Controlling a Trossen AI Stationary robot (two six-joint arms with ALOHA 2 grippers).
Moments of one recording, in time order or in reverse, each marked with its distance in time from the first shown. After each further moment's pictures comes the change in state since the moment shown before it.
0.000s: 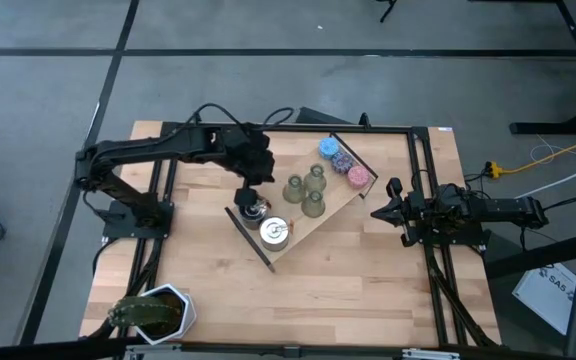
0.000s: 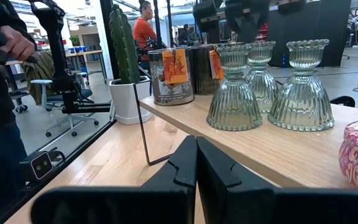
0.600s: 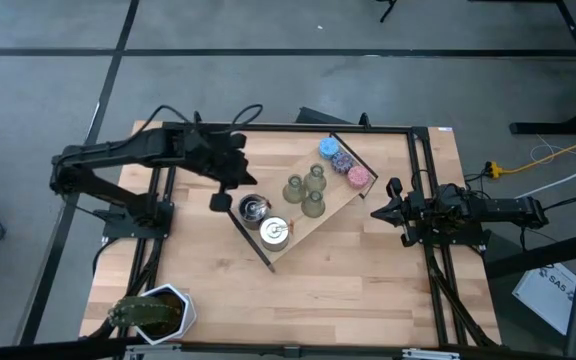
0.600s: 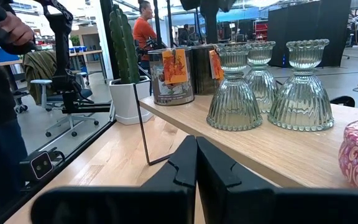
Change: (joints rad) left arm -0.106 -0.217 0.000 -0.080 -0.075 -0.072; right arm 0.000 0.000 0.000 0.000 0.000 0.000
